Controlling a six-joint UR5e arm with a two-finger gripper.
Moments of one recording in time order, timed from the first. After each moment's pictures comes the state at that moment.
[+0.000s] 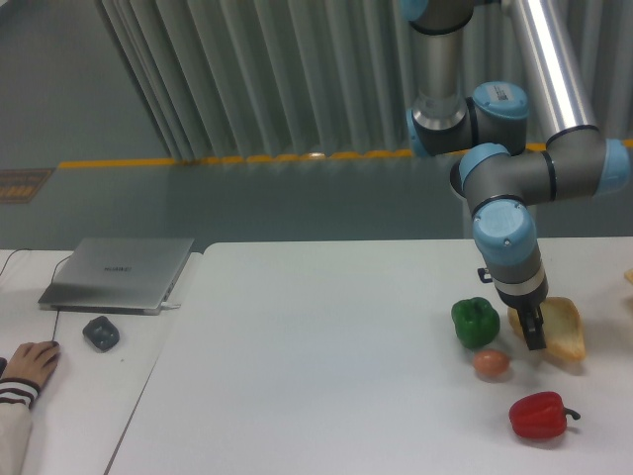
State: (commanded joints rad) arm 2.31 -1.91 -1.69 -1.30 1.80 1.64
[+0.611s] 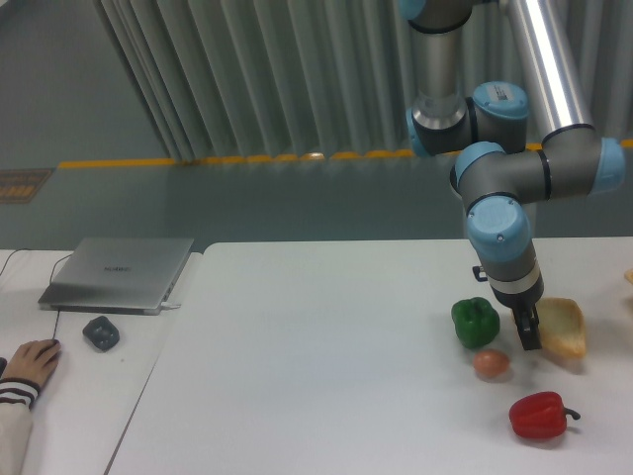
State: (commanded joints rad) arm 2.30 -1.91 -1.71 -1.30 1.80 1.65
